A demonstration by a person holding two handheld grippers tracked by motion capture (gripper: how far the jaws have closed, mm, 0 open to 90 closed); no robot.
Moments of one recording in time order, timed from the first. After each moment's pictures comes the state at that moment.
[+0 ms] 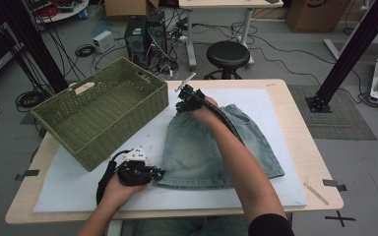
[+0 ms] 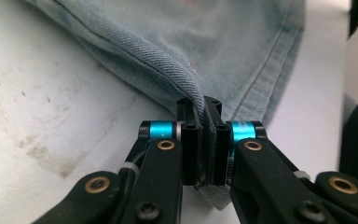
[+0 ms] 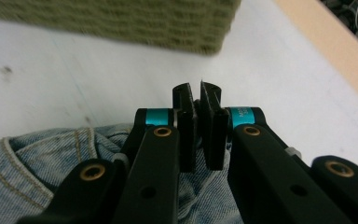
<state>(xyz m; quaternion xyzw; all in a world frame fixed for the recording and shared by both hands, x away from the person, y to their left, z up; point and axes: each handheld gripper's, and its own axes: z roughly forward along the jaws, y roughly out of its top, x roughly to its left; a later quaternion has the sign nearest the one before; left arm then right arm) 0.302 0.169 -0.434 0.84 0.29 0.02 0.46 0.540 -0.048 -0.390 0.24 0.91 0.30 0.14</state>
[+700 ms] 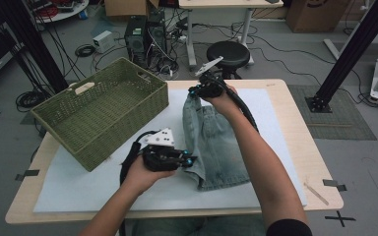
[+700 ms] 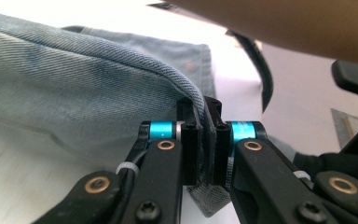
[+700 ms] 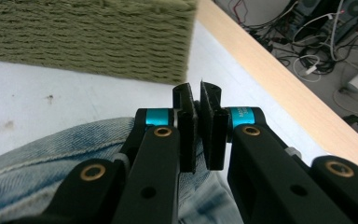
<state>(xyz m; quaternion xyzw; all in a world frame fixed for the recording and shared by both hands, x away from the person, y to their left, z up) 0.315 0.078 -0.358 0.83 0.16 0.01 0.53 0.531 -0.113 -0.330 0.24 0.88 0.38 0.15</state>
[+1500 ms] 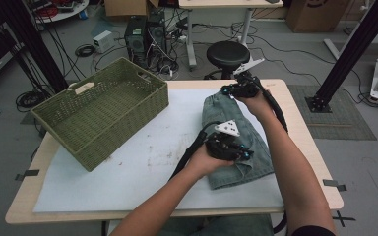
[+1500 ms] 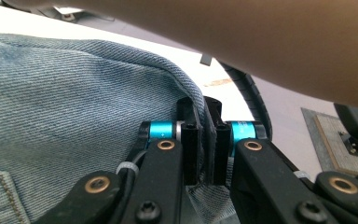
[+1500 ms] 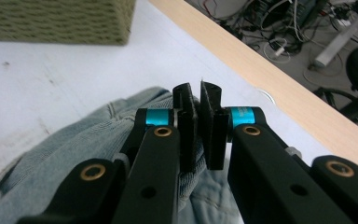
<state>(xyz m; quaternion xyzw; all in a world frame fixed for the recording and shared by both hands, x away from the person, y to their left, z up) 0.361 -0.069 -0.380 0.84 0.12 -0.05 0.53 0.531 -0.218 -0.335 0.30 0.86 0.38 0.16</state>
